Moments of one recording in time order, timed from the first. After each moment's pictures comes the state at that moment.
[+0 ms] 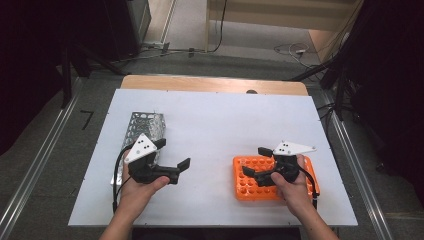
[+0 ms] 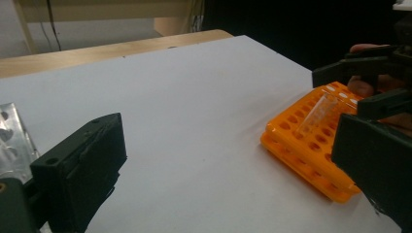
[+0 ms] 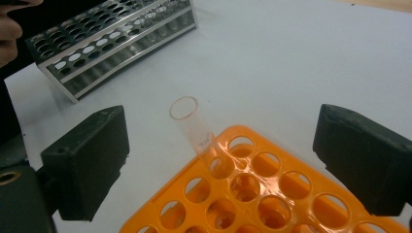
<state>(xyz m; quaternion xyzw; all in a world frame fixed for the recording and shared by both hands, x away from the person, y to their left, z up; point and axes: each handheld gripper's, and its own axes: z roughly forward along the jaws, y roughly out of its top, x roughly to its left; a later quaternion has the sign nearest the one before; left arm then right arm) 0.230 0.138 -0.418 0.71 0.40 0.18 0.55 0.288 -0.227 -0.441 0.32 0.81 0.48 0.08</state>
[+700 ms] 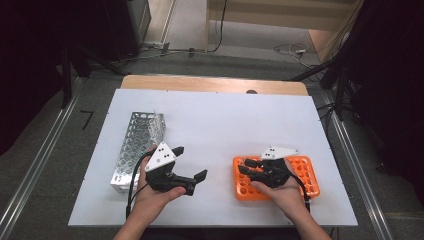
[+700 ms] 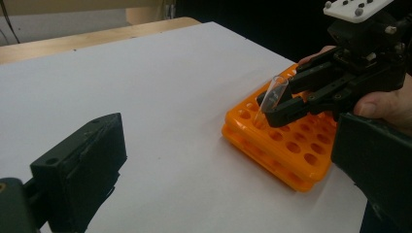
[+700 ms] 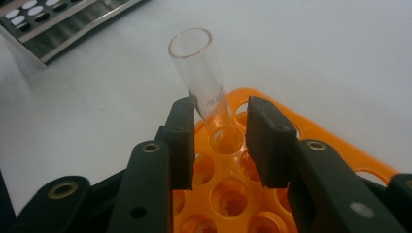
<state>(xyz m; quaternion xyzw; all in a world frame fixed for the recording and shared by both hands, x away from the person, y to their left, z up) 0.223 0.105 -0.424 0.74 0.37 0.16 0.54 0.284 -0.207 -0.457 0.33 0.84 0.41 0.09</state>
